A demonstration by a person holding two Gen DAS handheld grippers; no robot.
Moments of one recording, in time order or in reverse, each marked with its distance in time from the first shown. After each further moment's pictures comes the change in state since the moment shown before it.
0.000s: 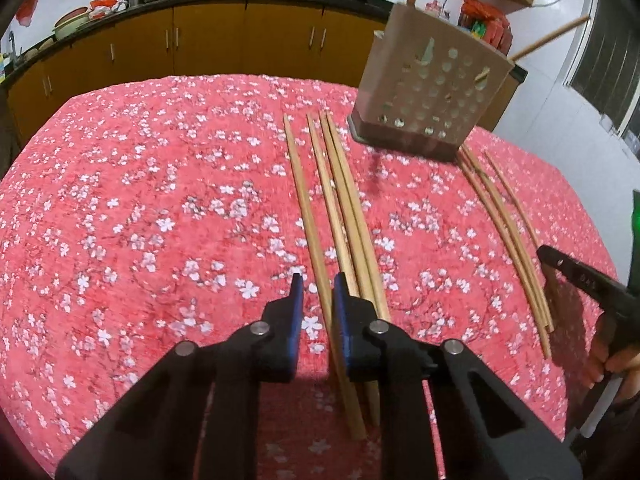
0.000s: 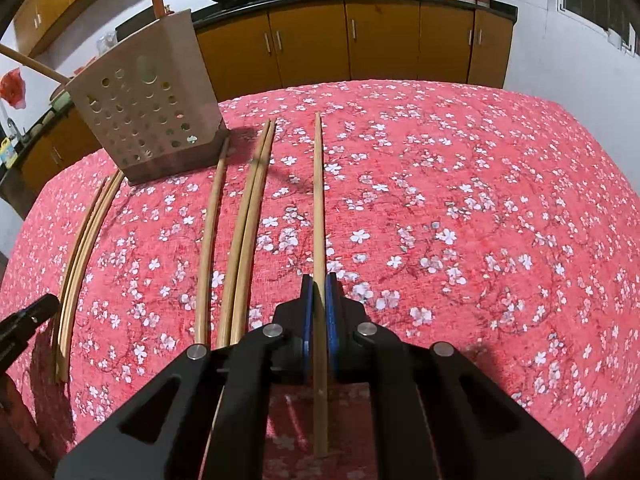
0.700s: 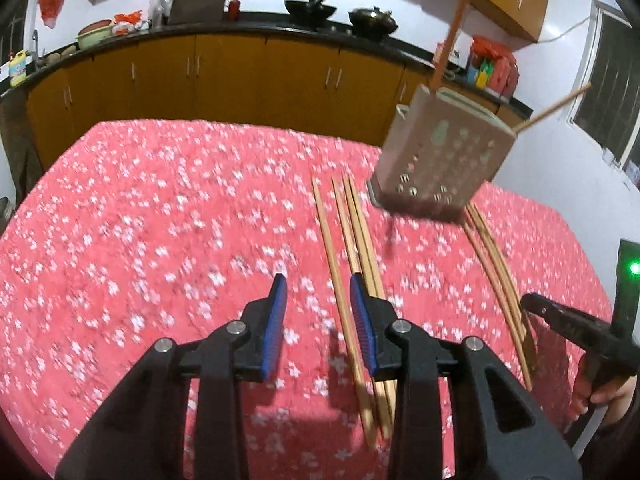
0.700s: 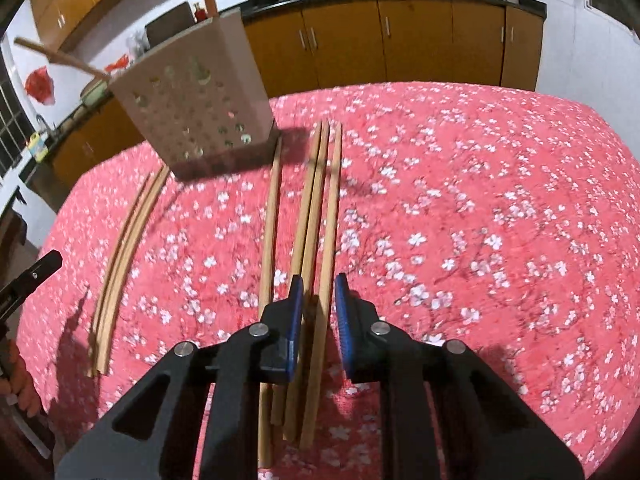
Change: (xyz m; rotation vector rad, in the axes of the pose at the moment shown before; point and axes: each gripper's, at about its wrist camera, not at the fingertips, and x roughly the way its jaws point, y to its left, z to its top) left arm -0.042 0.024 0.015 -0.053 -0.130 0.011; right arm -0.003 0.021 -0.003 -0.038 0.032 0.110
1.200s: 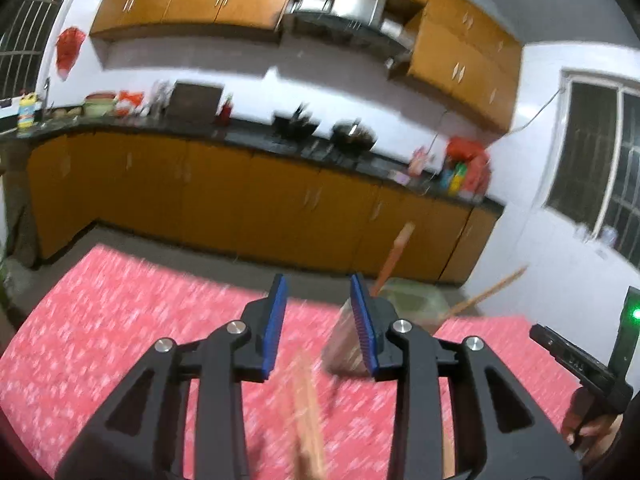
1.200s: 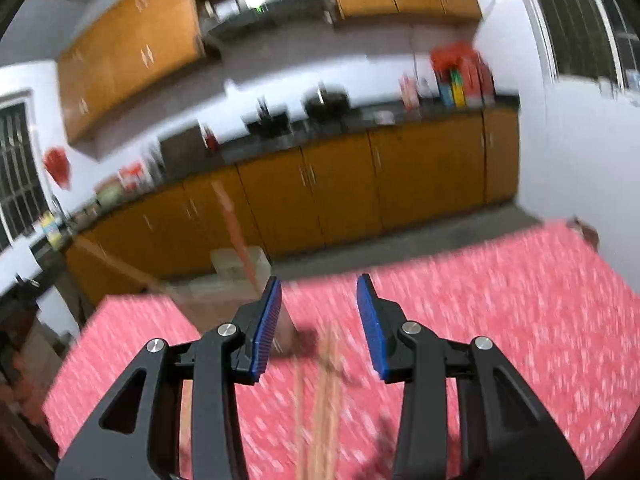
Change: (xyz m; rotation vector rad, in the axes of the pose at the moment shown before) left arm -0.083 -0.024 0.099 -0.035 -0.371 -0.053; right arm -0.108 -0.015 0.071 0.062 -0.356 0.002
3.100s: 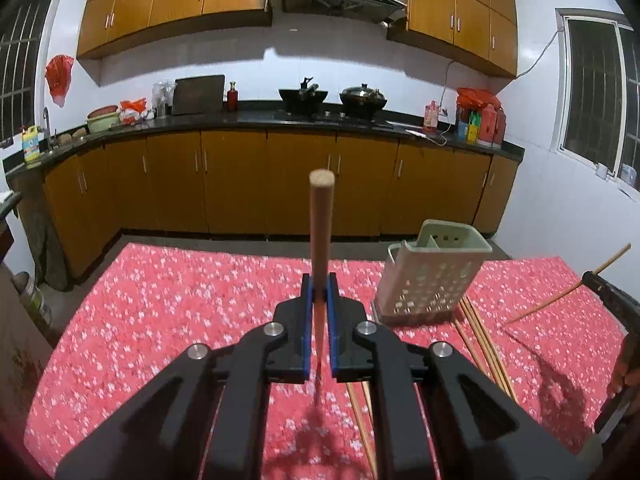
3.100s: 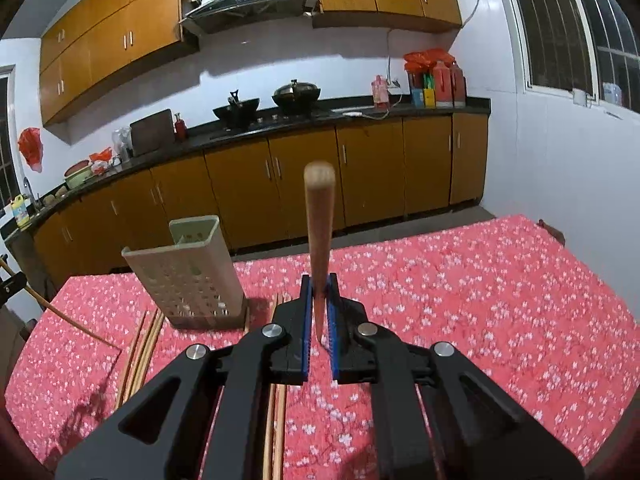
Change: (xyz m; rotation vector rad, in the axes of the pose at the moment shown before) left arm -0.010 0.012 -0.008 0.160 0.060 0.090; right arm -0.023 0.001 -0.002 -0.055 -0.134 -0.104
